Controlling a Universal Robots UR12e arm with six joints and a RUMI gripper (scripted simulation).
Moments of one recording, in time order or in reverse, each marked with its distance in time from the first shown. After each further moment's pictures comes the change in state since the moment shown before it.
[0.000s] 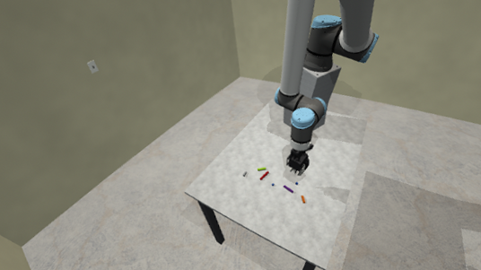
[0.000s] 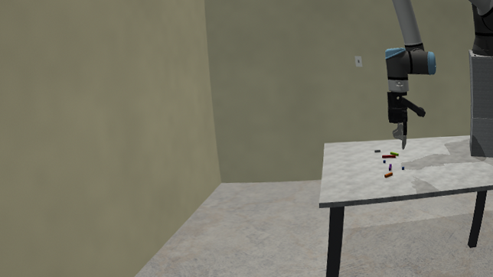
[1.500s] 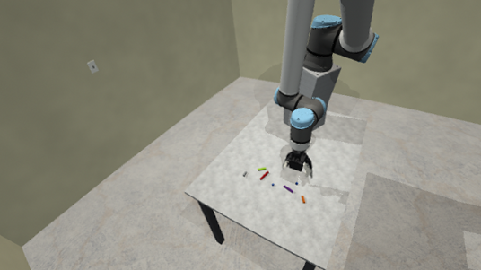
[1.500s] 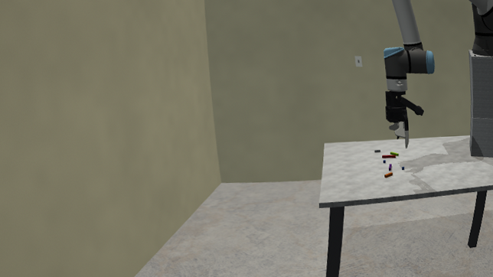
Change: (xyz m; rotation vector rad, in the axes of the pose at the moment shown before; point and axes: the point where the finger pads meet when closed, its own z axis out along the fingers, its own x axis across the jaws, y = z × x) arm -0.003 0.006 -0.003 0.002 -0.001 -0.170
